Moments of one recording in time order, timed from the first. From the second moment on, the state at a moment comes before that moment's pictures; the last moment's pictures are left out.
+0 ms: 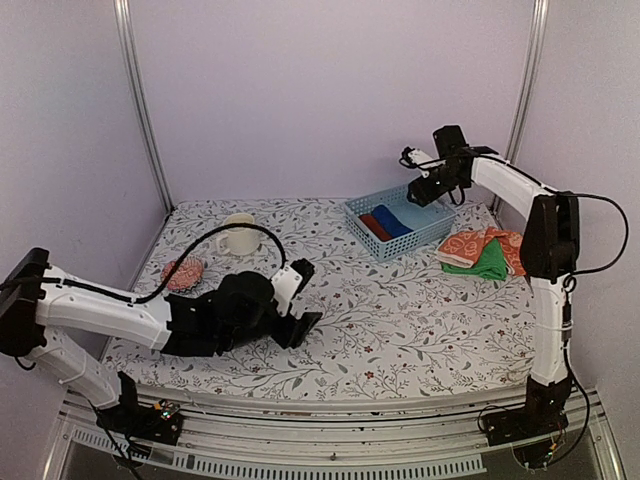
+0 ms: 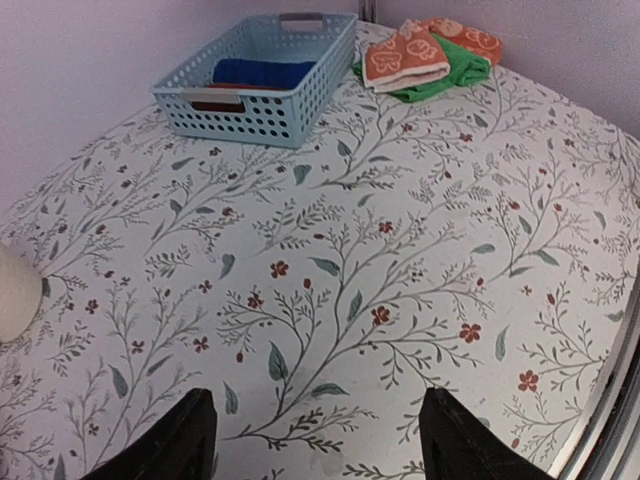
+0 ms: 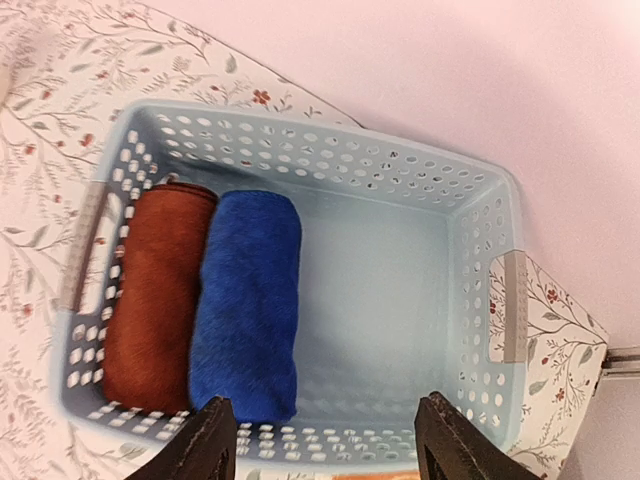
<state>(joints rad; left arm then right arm) -1.16 1.44 0.70 0.21 -0.40 -0.14 0.28 2.24 2.13 -0.70 -0.09 -0.37</state>
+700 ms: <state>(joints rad) -0.72 1.38 1.34 -0.28 -0.50 -0.06 0.12 1.29 1.37 -0.39 -0.40 -0.09</state>
